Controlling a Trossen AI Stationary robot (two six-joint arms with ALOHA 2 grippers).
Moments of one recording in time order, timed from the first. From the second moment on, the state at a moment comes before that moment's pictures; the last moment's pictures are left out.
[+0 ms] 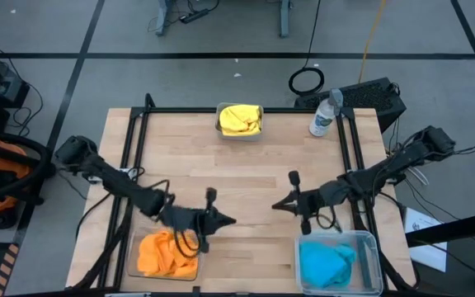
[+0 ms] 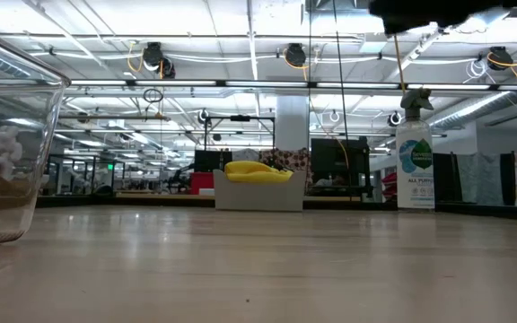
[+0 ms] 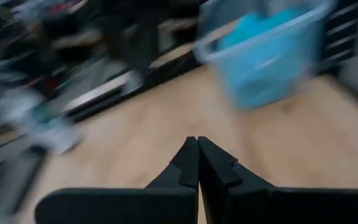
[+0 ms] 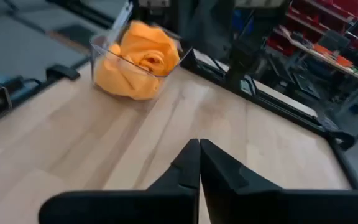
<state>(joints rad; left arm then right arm) -0.55 1.51 0.99 0.13 -0.54 0.24 0.45 1.15 0.63 0.21 0.30 -0.29</state>
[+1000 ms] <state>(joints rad) -0.15 1.50 0.21 1.21 -0.11 0.11 0.24 1.08 0.01 0.96 0.13 -0.11</state>
